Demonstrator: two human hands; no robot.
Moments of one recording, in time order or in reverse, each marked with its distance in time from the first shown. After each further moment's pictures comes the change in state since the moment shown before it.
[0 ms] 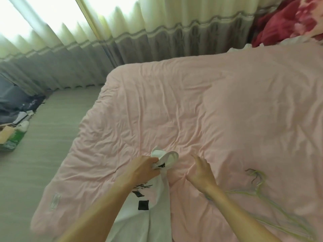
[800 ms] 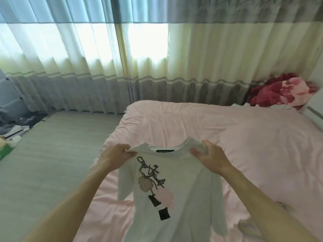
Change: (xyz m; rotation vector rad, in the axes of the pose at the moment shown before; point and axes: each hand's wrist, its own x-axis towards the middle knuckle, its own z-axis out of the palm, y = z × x) left_hand -0.142 -0.308 -0.160 -0.226 0.458 -0.102; right_hand -0.077 -0.320 0.048 -0.092 0.324 -0.357
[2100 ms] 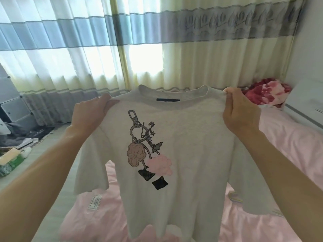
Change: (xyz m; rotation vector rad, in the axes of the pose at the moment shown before) left_hand -0.169 0.027 -0.161 0.406 0.871 0.499; right_hand -0.182 -0.092 -0.131 -0.334 0.866 -0.452
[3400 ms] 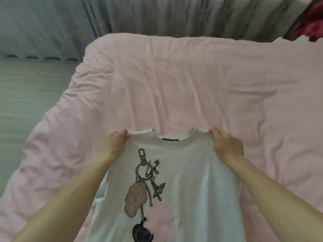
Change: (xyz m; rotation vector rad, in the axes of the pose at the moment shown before) left_hand -0.102 -0.029 0.837 -0.260 -1.082 -0.436; right_hand -0.155 0.335 0.740 -0.373 -1.164 0.248
